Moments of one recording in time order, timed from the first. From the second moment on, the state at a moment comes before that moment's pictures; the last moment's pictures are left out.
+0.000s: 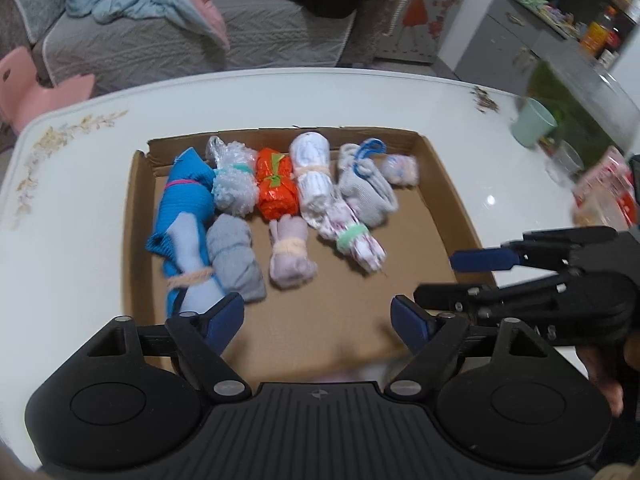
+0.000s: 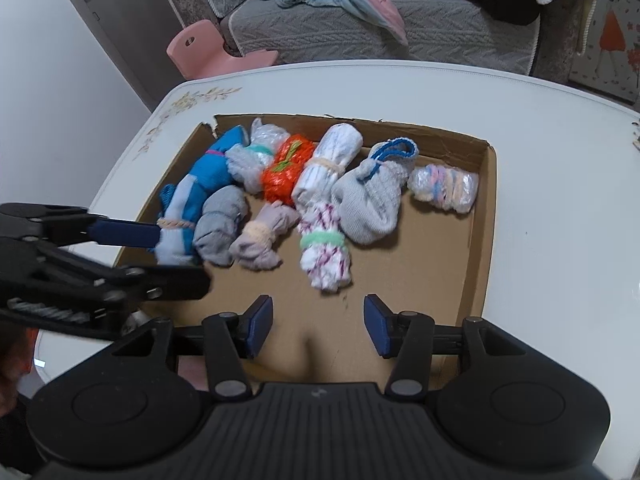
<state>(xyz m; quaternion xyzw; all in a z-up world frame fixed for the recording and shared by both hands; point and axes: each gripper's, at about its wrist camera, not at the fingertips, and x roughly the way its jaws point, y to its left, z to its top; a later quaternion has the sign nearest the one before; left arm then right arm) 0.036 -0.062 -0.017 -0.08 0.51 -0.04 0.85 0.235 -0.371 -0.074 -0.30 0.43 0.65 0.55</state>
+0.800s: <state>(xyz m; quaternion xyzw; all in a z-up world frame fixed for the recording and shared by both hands) -0.041 -0.045 -0.084 0.11 0.54 -0.01 0.84 0.201 -0.422 -0.113 -0.33 0.49 0.59 0.55</state>
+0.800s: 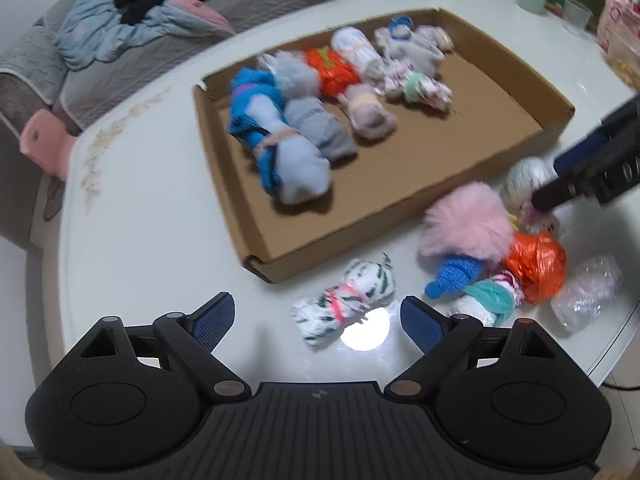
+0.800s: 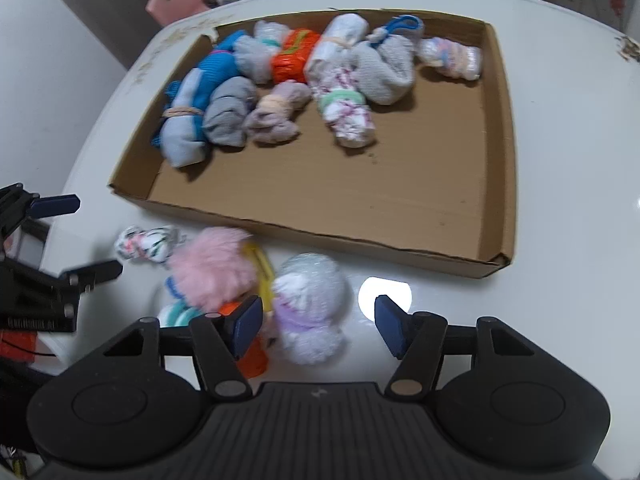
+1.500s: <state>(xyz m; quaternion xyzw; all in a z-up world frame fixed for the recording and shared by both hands) -0.036 -0.057 -0.103 0.06 0.56 -0.07 0.82 0.195 -0.425 -0.117 -0.35 0.48 0.60 0.54</state>
